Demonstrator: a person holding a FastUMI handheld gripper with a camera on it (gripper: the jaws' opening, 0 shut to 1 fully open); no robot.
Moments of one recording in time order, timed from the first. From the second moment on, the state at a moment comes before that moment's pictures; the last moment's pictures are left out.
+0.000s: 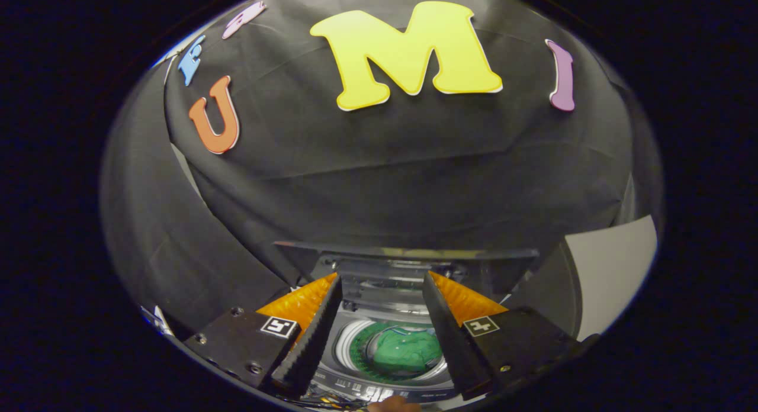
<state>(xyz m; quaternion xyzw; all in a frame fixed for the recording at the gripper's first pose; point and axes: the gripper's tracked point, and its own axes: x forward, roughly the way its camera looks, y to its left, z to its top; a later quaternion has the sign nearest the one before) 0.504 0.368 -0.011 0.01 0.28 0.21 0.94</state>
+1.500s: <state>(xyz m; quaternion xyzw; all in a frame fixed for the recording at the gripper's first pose) 0.578 0.377 -0.048 -0.01 0.27 0.16 0.95</state>
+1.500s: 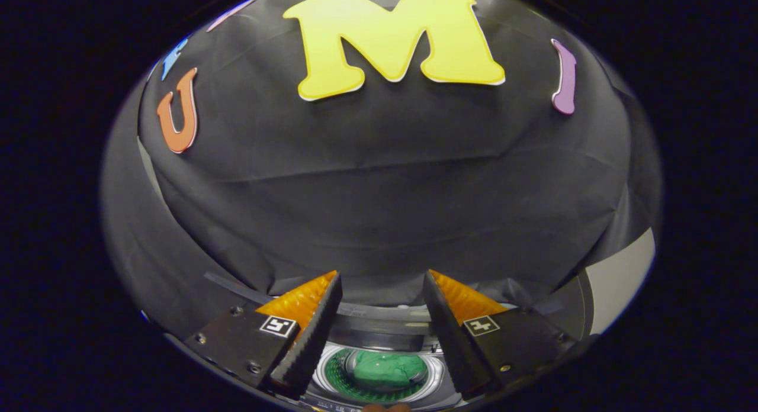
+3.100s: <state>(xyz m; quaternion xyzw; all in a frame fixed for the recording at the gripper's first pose) 0.418 0.349 -0.102 -0.02 0.13 0.15 0.98</state>
